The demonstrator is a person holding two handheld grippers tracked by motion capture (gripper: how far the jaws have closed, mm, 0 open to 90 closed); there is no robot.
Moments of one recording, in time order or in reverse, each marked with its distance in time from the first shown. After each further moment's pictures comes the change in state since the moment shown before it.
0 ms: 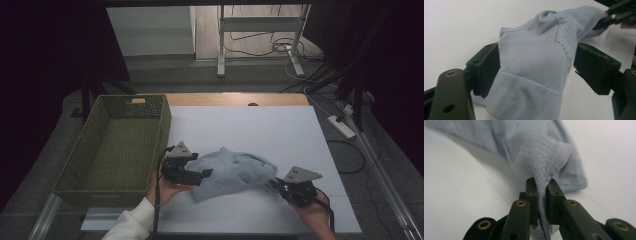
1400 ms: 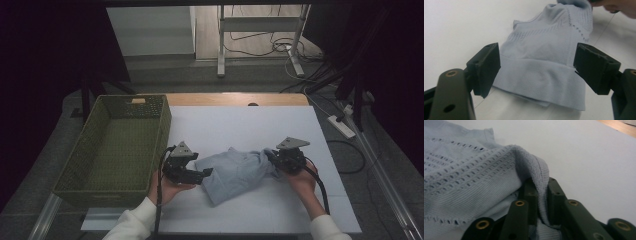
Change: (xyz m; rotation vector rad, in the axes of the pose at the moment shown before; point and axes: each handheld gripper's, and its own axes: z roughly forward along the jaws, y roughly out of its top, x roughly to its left) left arm 0.003 -0.001 0.008 0.020 0.028 -0.015; right arm -0.062 0.034 0.059 0.017 -0.098 0.091
